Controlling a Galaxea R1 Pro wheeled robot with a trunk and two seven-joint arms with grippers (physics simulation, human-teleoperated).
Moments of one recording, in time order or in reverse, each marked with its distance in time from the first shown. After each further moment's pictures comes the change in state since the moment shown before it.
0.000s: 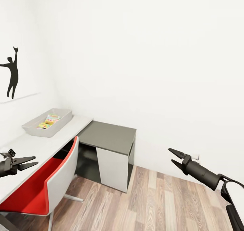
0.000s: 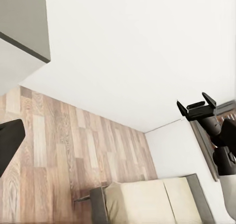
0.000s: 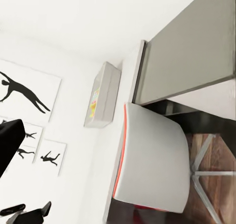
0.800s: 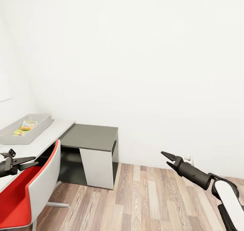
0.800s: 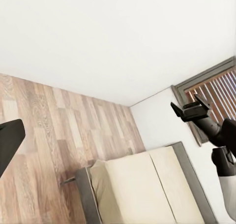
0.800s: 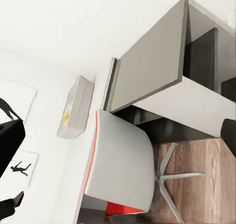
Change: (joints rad) left arm 0.000 -0.001 -0.002 0.000 0.000 -0.001 0.000; right arm 0.000 0.001 0.103 0.000 0.101 -0.058 -0.005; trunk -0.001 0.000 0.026
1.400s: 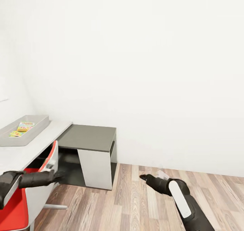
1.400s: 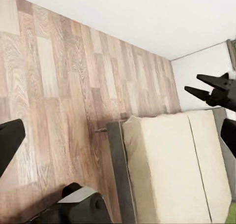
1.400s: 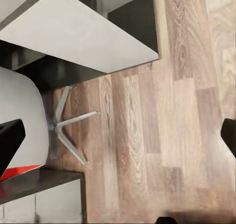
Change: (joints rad) left arm -0.014 -0.270 -0.084 -0.001 -0.216 0.004 0.305; right arm -0.129 0.208 0.198 0.425 0.467 -0.098 -0.215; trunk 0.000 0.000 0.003
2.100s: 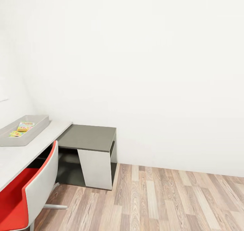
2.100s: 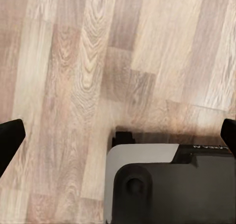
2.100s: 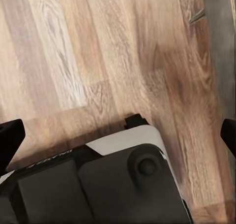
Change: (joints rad) left arm 0.161 -0.337 -0.032 0.793 -0.142 -0.886 1.118; right arm 0.021 0.028 0.074 1.096 0.316 -0.832 -0.080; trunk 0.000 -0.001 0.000
